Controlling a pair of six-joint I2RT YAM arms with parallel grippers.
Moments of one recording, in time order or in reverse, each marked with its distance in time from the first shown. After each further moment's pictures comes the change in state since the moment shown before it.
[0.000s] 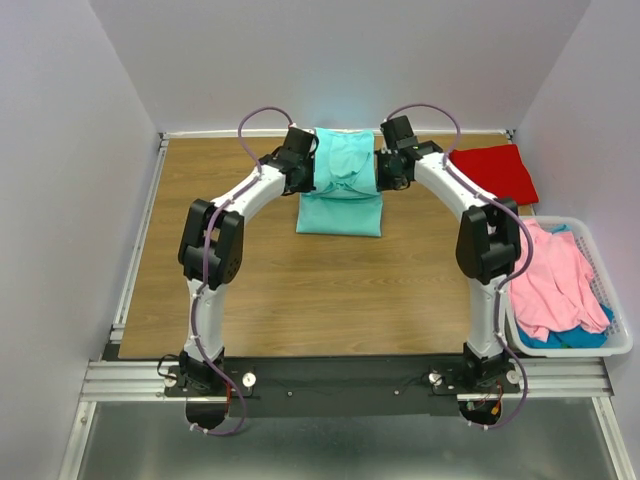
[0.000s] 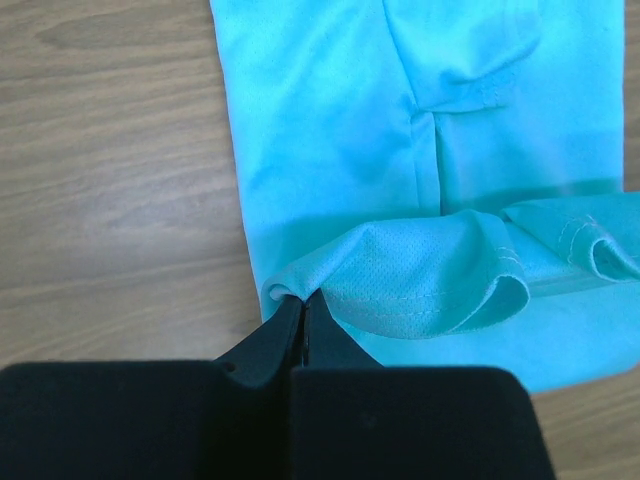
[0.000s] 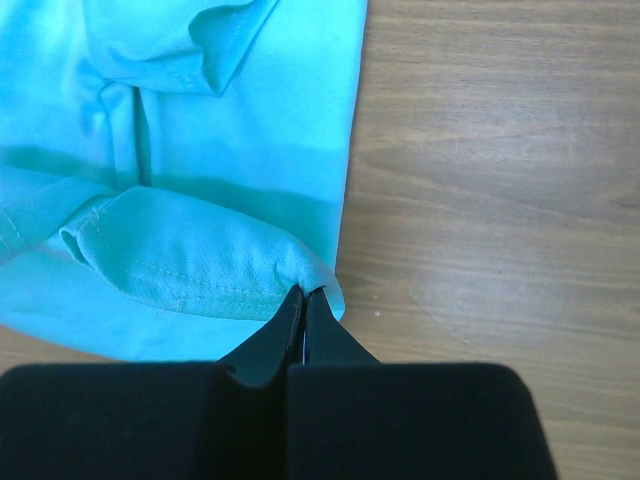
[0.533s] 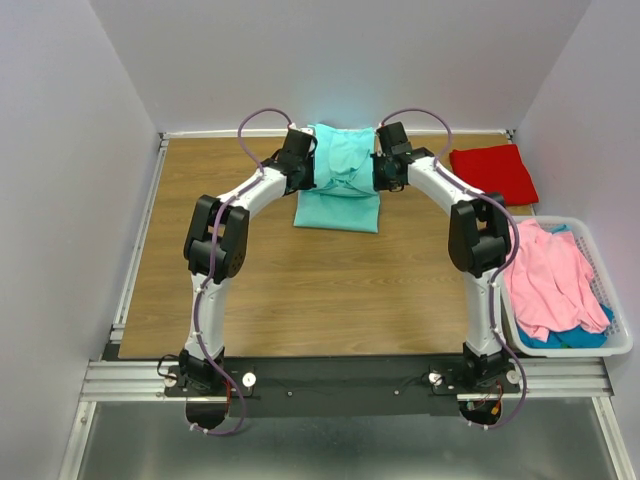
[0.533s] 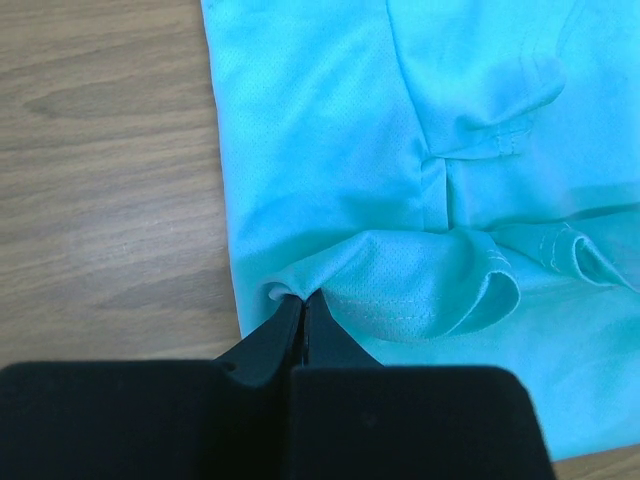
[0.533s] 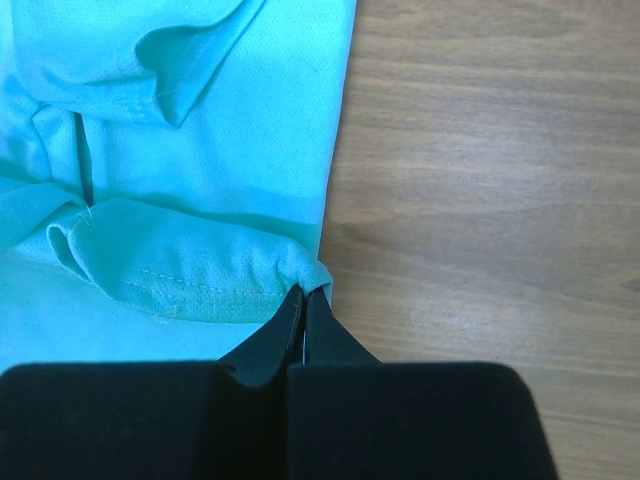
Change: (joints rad) left arm 0.026 0.104 0.015 0.156 0.007 0.007; right arm -0.003 0.113 0.006 0.134 0.032 -0.050
